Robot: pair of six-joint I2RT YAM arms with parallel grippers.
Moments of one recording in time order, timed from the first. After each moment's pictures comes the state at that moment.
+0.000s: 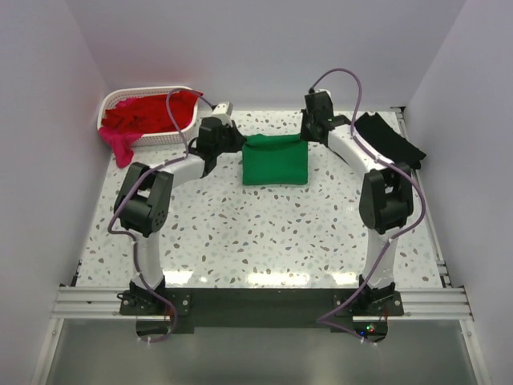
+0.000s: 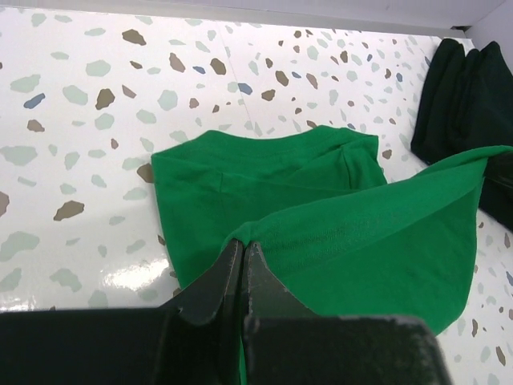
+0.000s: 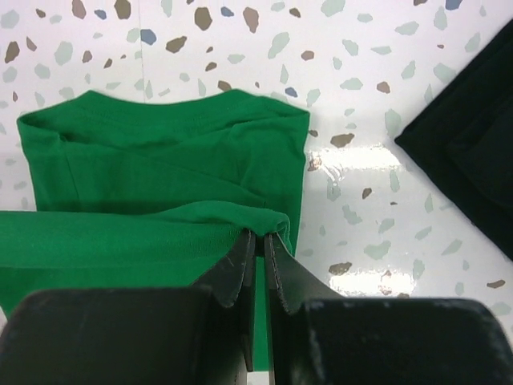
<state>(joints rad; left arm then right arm) -0.37 1.98 1.27 0.36 0.13 -0.42 0.33 2.01 1.73 -0.48 0.22 0.33</state>
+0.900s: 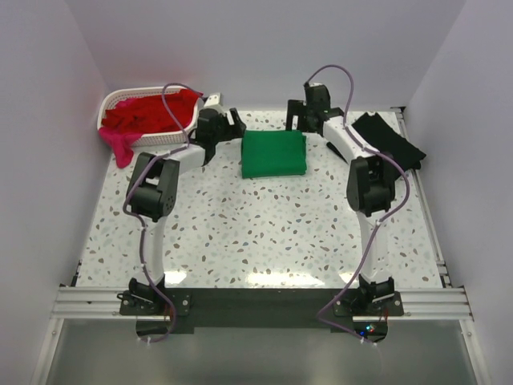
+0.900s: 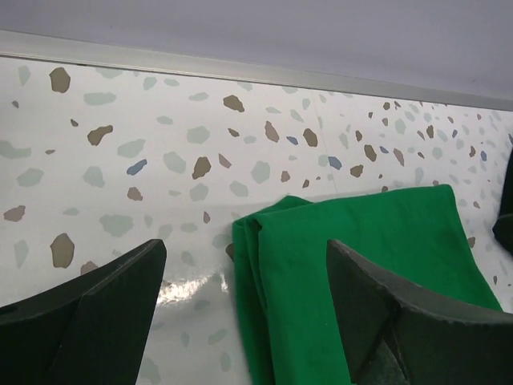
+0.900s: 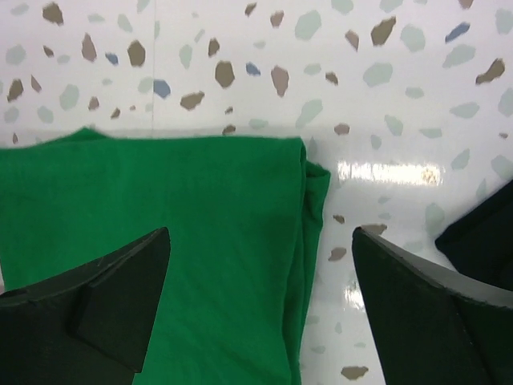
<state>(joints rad) -0.30 2.22 1.53 0.35 0.04 -0.42 0.28 2.31 2.07 -0.47 0.11 0.27</state>
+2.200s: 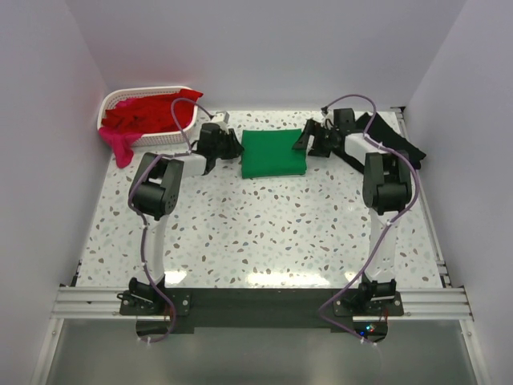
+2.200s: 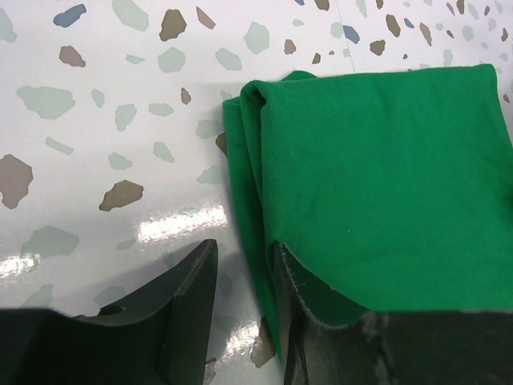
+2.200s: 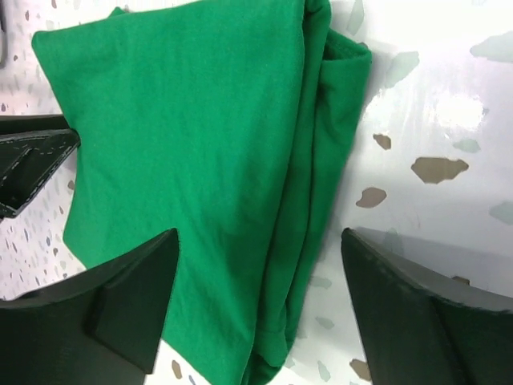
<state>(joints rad) -0.30 2.24 1.40 0.34 0.19 -0.42 0.10 2.25 1.66 -0.23 -0.51 0.39</state>
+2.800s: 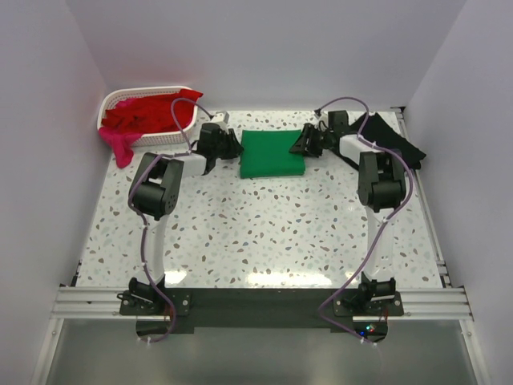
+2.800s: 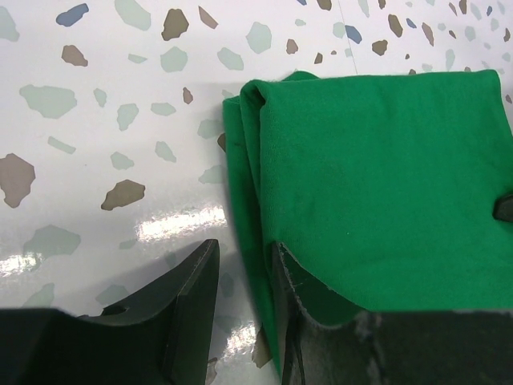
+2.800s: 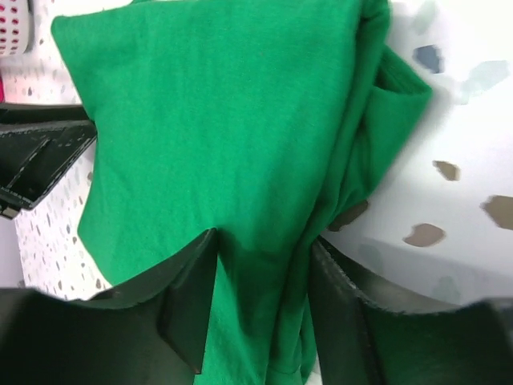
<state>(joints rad) -0.30 2.24 1.40 0.34 0.18 -0.42 0.12 2.32 1.70 -0.19 -0.60 0.41</state>
